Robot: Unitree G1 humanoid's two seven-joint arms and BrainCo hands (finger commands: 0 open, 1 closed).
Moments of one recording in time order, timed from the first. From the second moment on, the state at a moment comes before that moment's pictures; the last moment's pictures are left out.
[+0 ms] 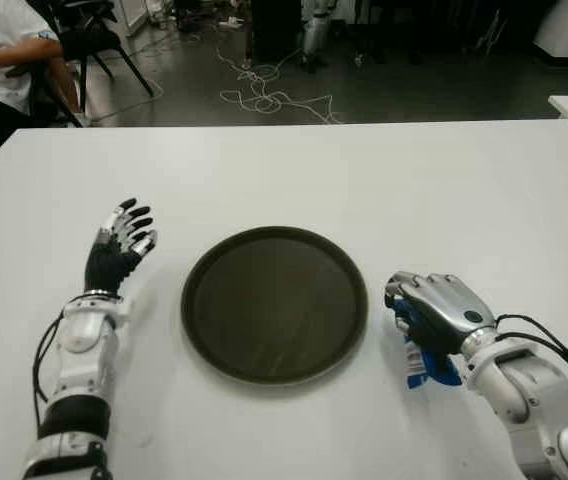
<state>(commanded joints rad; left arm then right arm) -0.28 0.20 0.22 0.68 -0.13 -0.43 -0.15 0.15 -0.45 0.23 -0.45 -1.00 0.14 0.40</state>
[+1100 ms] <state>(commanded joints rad) -0.29 0.20 0.22 0.69 -0.13 -0.39 -0.14 0.12 -0.43 0.22 -0.39 -0.97 0.14 0.32</state>
